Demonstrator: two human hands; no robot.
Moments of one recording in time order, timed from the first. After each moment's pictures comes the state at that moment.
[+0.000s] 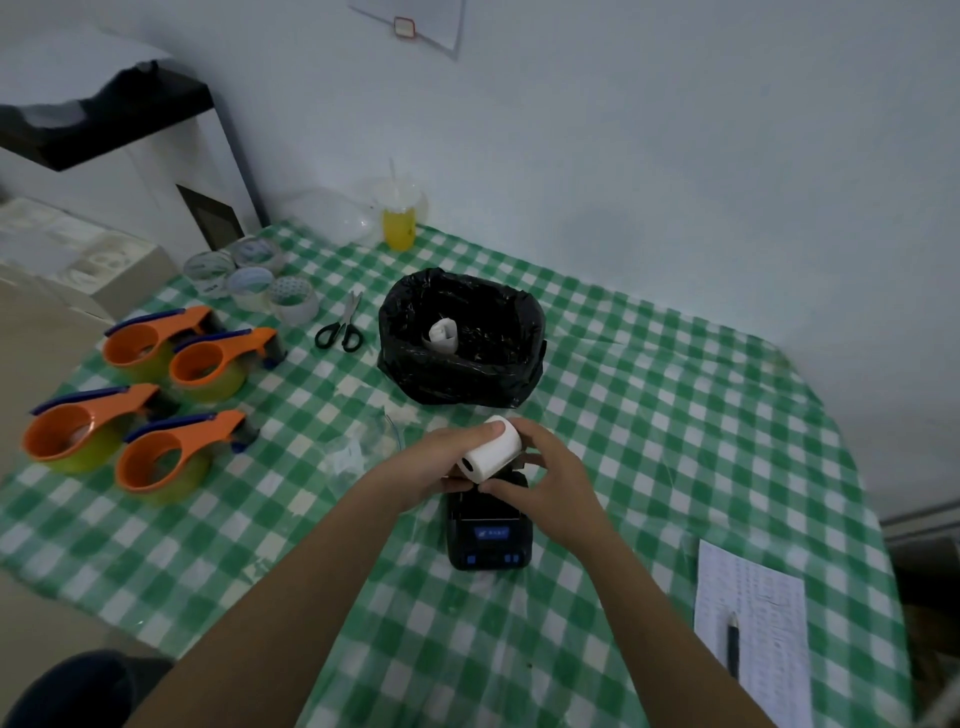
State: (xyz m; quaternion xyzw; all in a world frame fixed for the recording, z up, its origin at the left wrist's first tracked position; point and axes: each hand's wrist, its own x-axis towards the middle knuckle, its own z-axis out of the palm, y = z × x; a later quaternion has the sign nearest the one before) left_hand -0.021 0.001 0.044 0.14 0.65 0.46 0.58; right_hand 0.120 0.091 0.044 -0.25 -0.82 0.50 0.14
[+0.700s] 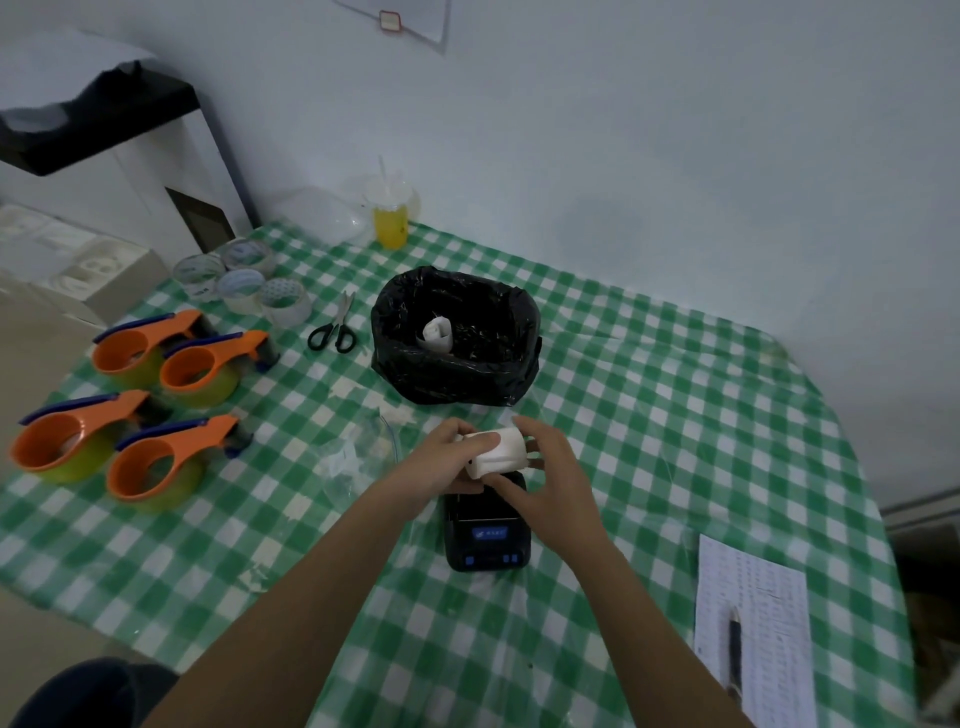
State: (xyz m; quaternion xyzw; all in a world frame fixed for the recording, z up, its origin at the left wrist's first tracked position) left_hand -0.013 0.006 0.037 0.14 0.68 0.49 0.53; right_hand 0.125 0.090 0.026 -0.28 -0.84 0.43 0.17
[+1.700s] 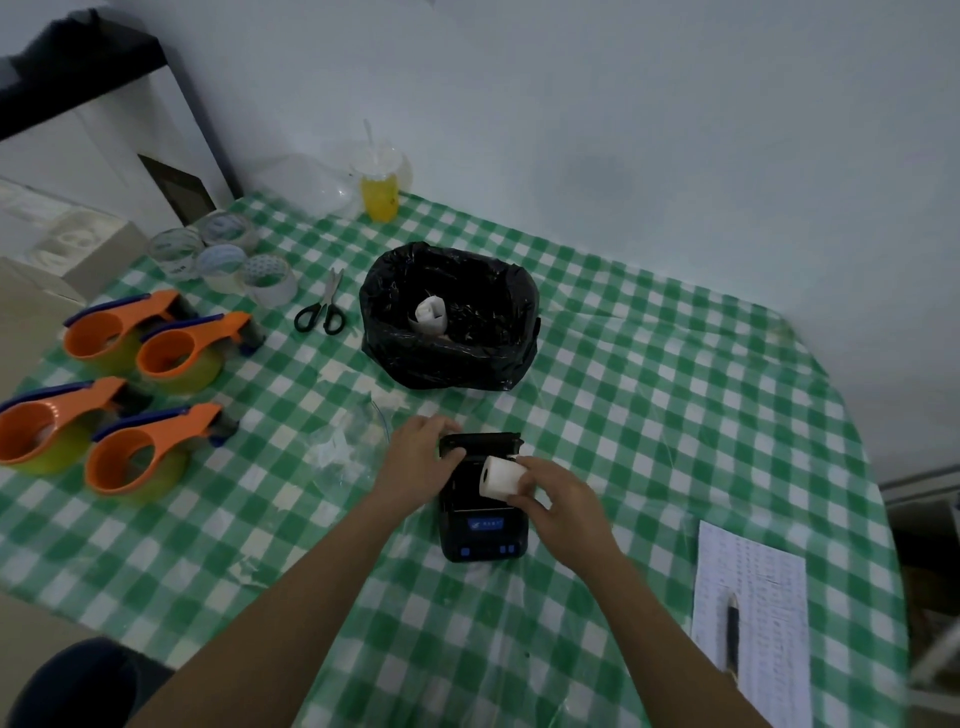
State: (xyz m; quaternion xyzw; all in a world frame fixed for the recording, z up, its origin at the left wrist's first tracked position) left_hand -0.029 0.003 -0.028 0.33 0.85 0.31 0.28; right_hand 0.148 0.109 -0.030 -0.29 -0.89 0.34 0.06
